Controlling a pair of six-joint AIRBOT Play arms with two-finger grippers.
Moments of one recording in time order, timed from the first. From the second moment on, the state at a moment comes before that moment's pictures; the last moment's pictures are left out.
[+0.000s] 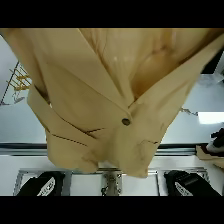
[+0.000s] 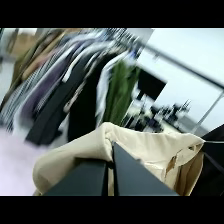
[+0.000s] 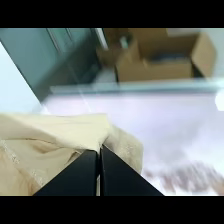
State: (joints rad) left arm 0.06 -0.99 1.82 0.47 -1.07 -1.48; right arm 0.32 -0.95 2.01 -1.45 1.25 1.88
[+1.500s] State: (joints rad) left arm -0.29 -1.30 1.43 1.21 -1.46 -1.58; right arm 0.46 -1.16 1.48 -1.57 1.64 1.98
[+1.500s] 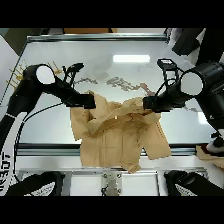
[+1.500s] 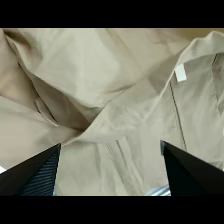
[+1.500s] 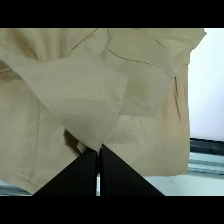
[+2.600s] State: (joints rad) left arm 0.40 -1.70 1.67 1.72 -0.97 -1.54; right arm 0.46 -1.16 1.48 -1.57 1.64 1.98
